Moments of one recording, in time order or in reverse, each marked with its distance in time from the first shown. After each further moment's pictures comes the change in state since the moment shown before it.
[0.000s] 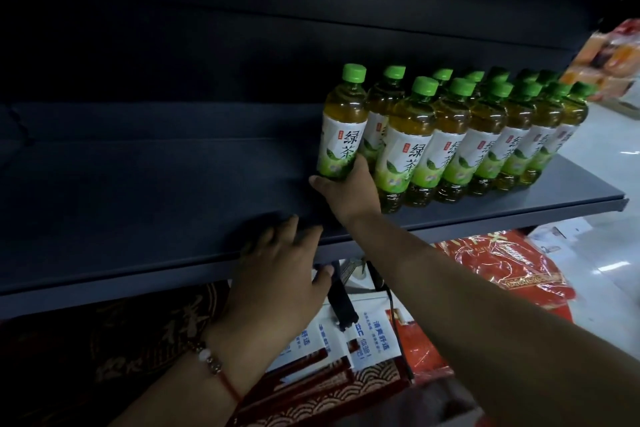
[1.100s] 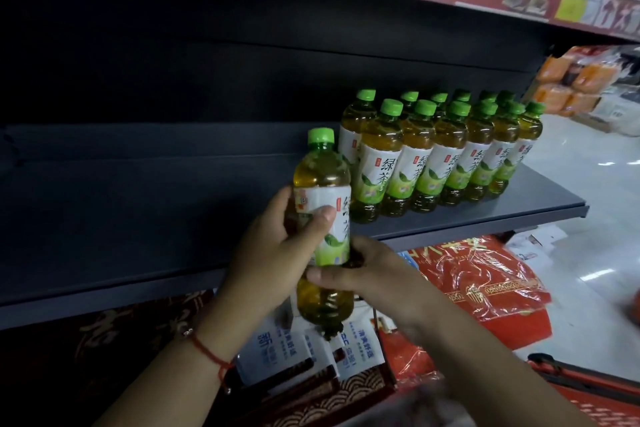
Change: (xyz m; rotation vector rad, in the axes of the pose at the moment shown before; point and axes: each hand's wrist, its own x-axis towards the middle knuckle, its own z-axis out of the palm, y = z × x) left_hand -0.004 0.031 -0.050 -0.897 0.188 -0.022; right_hand -0.120 -0.014 -0.090 0.145 -0.517 0.154
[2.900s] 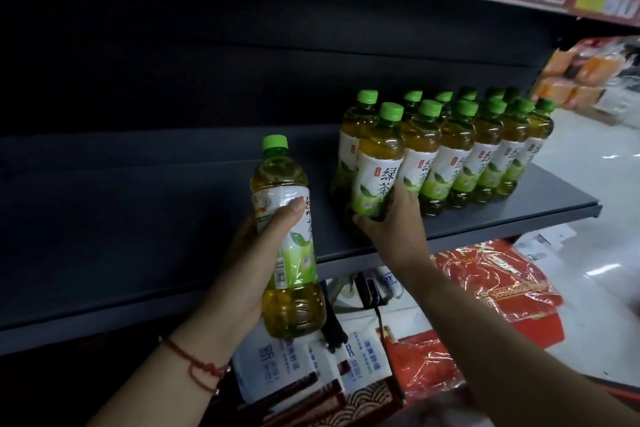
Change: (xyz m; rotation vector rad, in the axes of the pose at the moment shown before) left_hand 0.086 -0.051 0.022 -0.586 0.166 -0.520; right_hand 0.115 0.048 -0.054 -0.371 0.683 -0.318
